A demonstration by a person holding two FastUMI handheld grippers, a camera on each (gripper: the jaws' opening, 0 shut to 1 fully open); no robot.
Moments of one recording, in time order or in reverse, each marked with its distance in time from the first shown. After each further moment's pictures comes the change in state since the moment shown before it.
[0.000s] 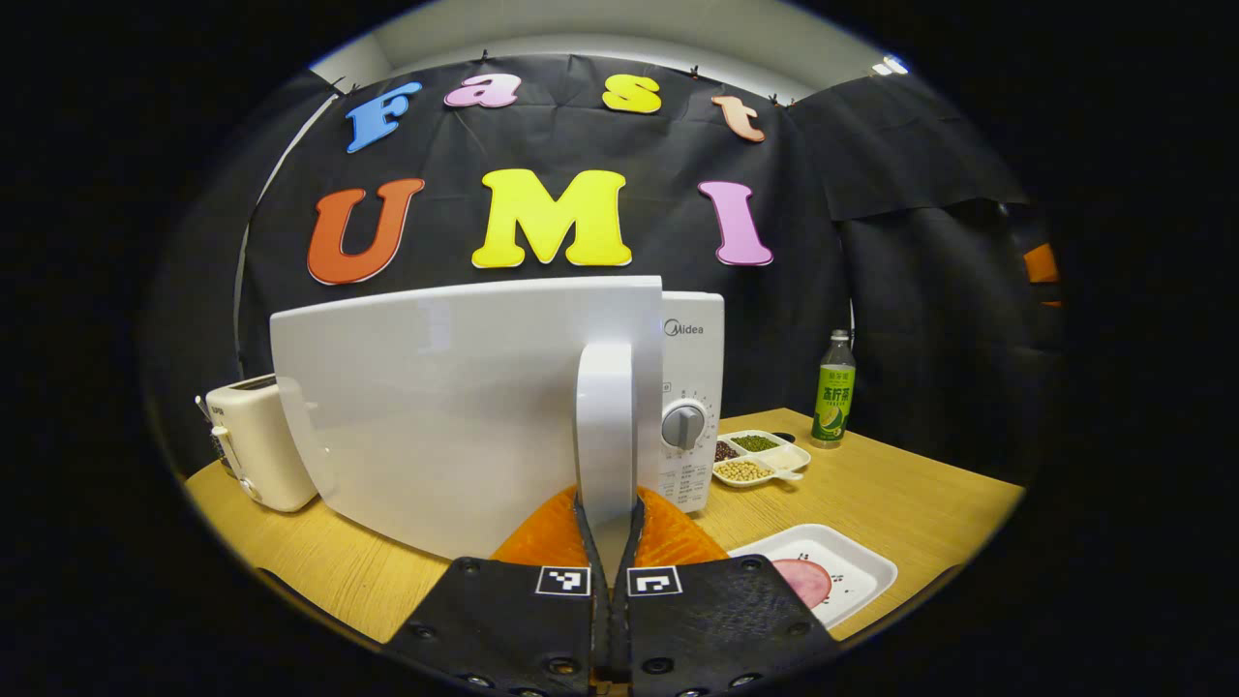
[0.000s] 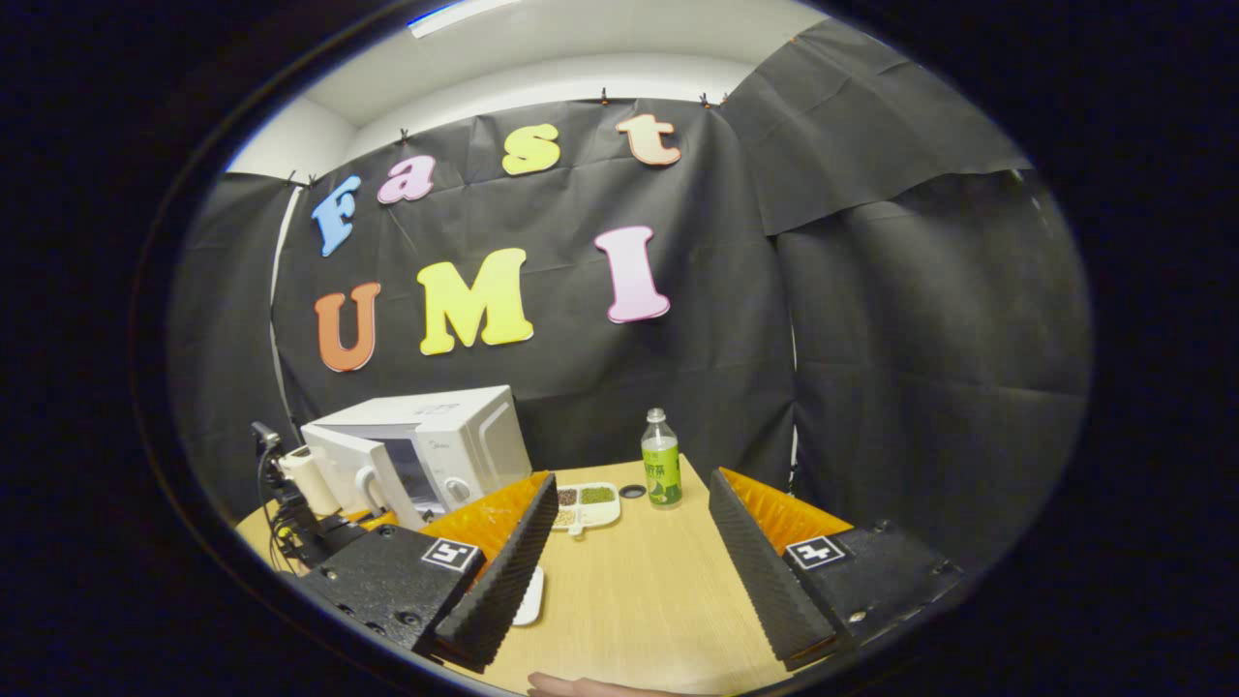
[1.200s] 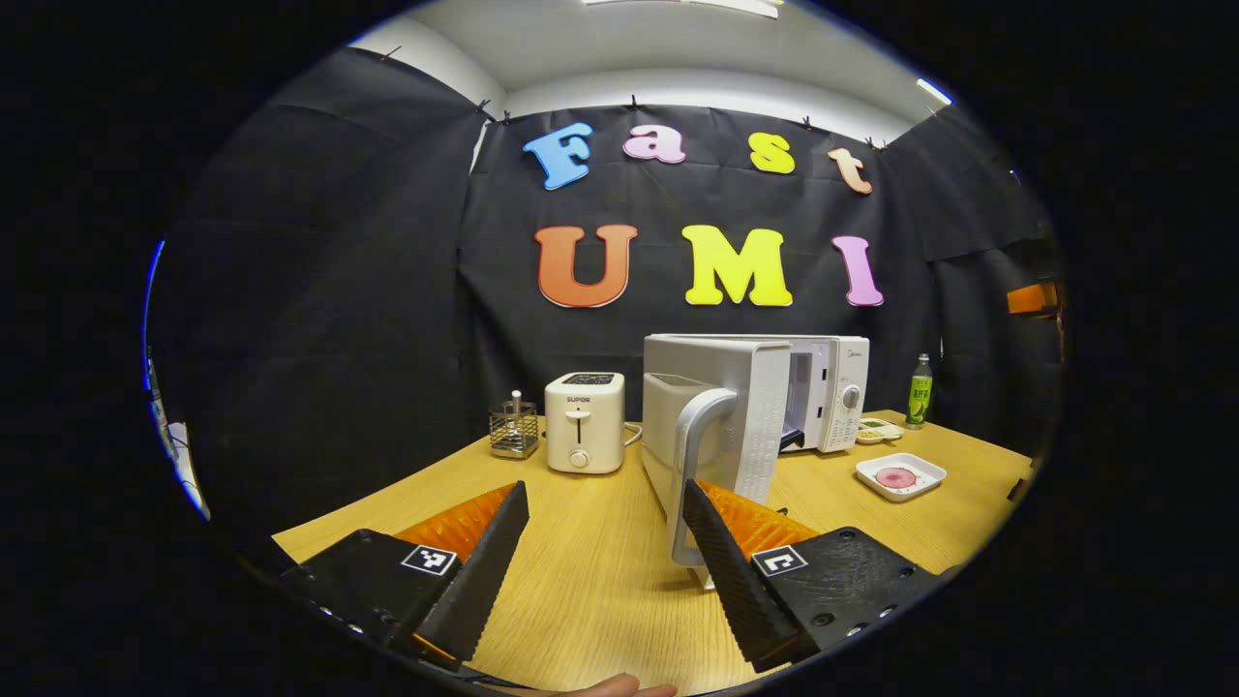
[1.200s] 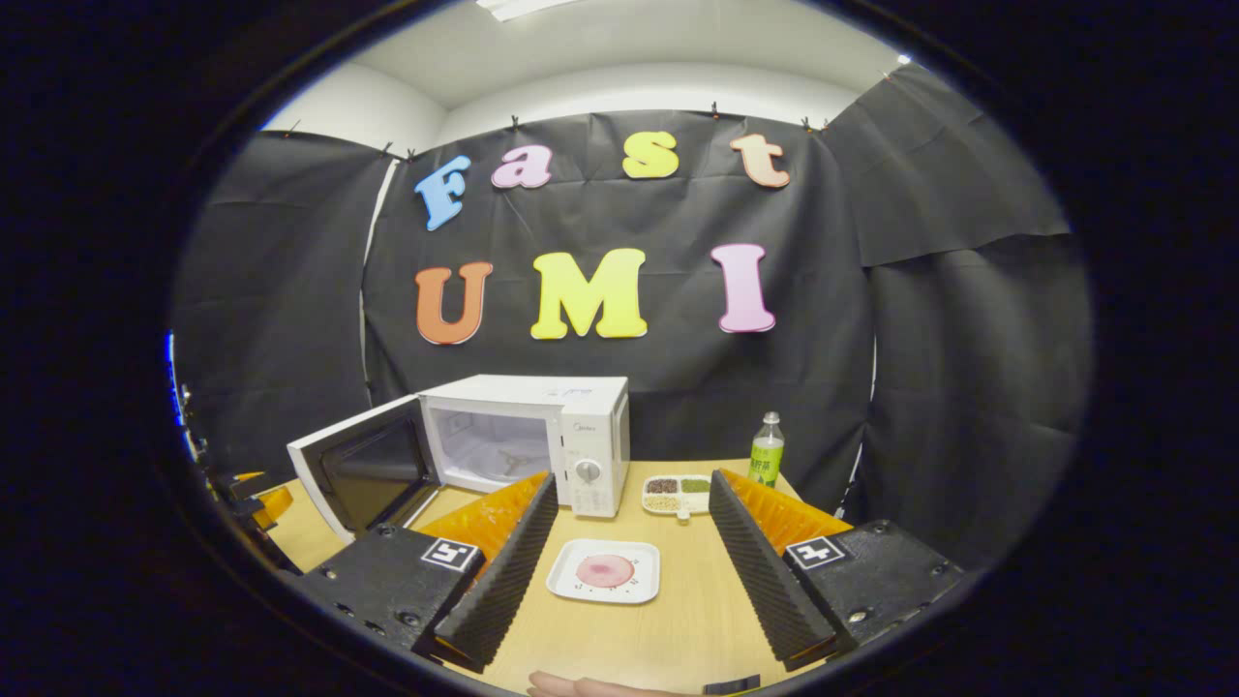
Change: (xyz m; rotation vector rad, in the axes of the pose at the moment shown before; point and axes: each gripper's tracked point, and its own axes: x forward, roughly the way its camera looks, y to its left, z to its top) left arm -0.306 0.237 -0.006 -0.054 -0.043 0.403; right arm -0.065 0.148 -0.014 -0.144 0.010 0.195
